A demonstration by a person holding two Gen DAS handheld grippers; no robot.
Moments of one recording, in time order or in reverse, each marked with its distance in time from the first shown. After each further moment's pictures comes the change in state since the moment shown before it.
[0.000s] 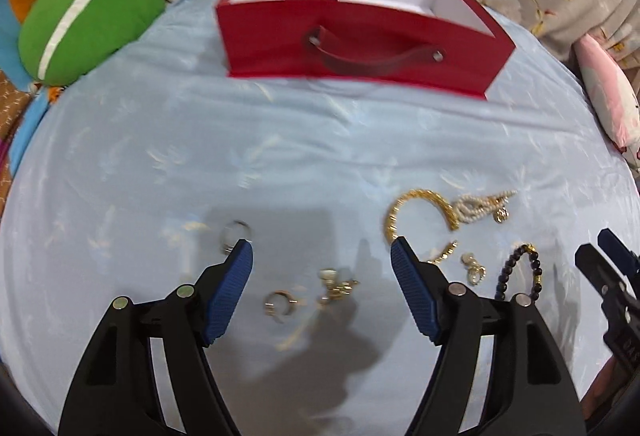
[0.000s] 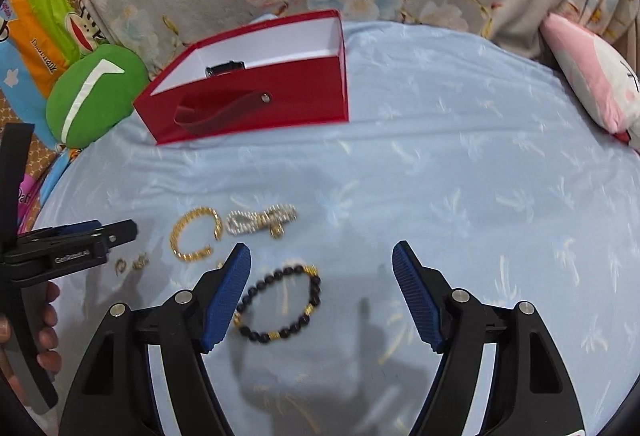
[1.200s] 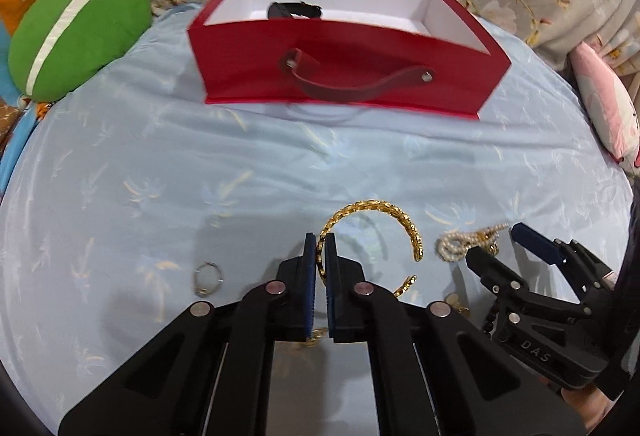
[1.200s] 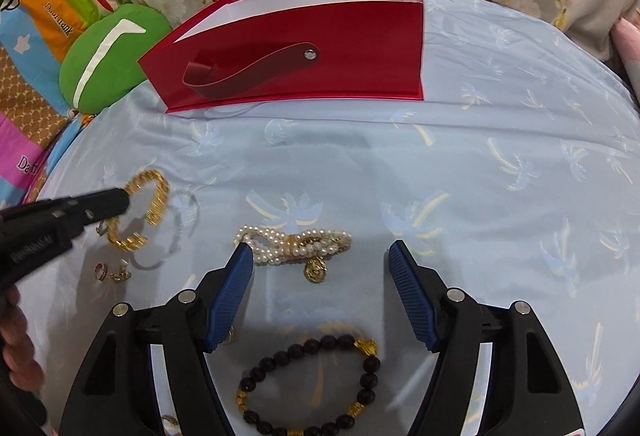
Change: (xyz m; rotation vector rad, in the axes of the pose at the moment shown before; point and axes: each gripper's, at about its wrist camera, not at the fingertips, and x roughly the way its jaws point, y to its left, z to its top) left arm 0.002 -0.004 0.024 -0.009 -0.056 -0.019; right arm 0.090 0.030 0.020 -0.115 0.091 0.132
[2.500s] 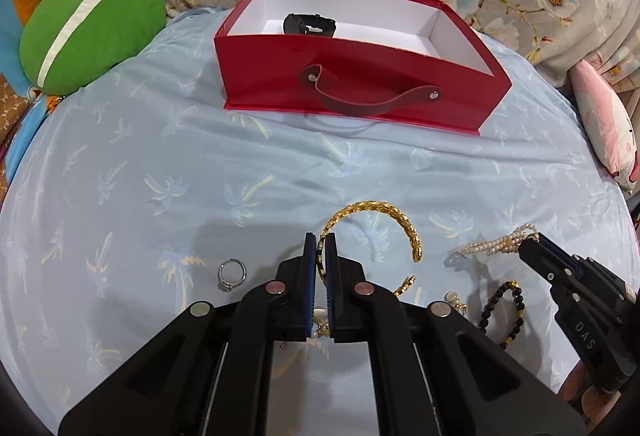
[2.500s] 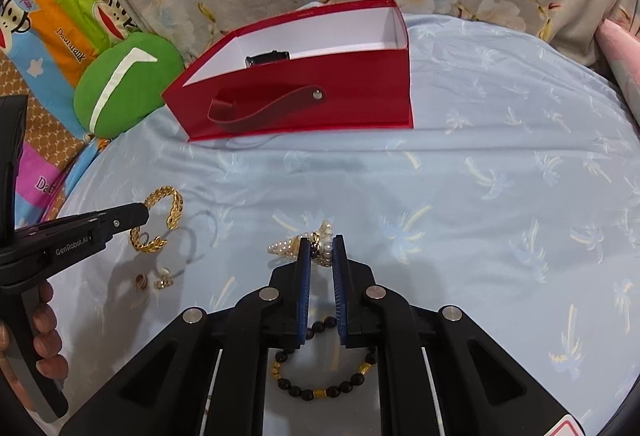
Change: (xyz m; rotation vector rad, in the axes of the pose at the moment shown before) left arm -0.016 0.010 0.000 -0.029 -0.026 -0.007; right arm -0.049 0.000 0.001 0.047 -0.079 0.021
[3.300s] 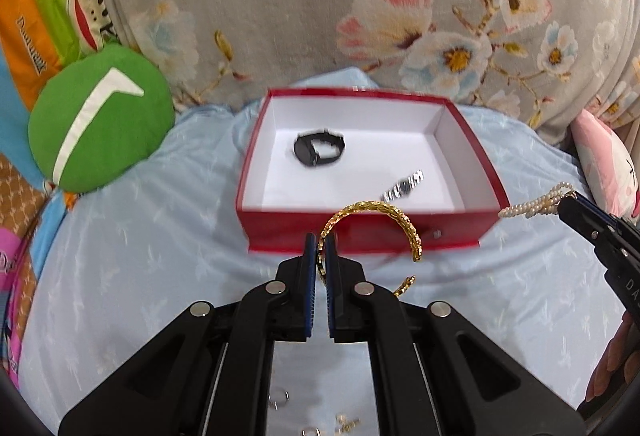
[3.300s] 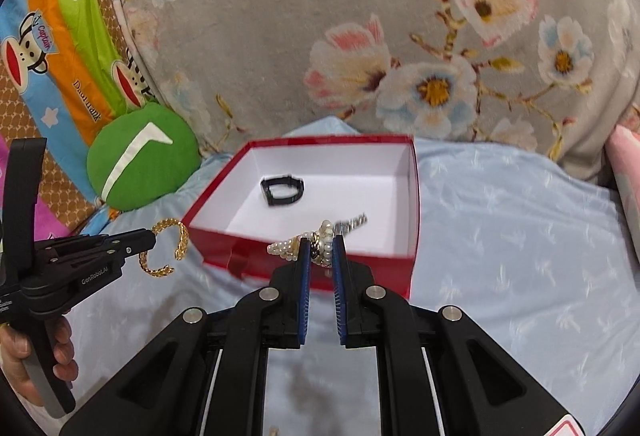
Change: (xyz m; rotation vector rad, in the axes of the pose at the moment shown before) left arm -0.040 0.004 0.117 0.053 -0.210 0.043; right arm -0.042 0.018 0.136 -0.095 -0.238 0.013
